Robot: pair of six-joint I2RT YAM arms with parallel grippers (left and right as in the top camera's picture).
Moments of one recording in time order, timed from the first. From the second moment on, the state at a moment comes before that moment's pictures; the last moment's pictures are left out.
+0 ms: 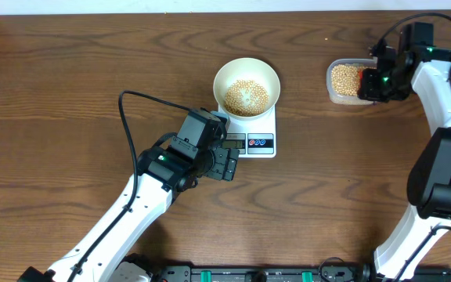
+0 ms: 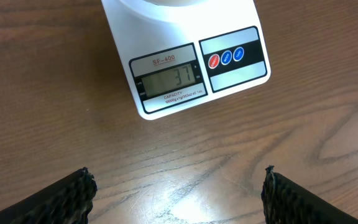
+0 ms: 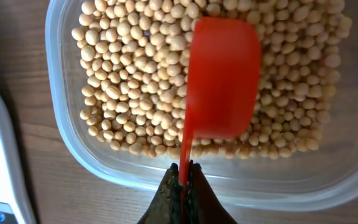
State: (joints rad) left arm -0.53 1.29 0.92 -0.67 0.09 -0.23; right arm -0.16 2.04 1.63 -0.91 -0.30 -0.06
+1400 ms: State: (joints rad) left arm -0.53 1.29 0.92 -0.67 0.09 -0.23; right arm -0.40 1.94 1.61 -0.99 -0.83 -0.18
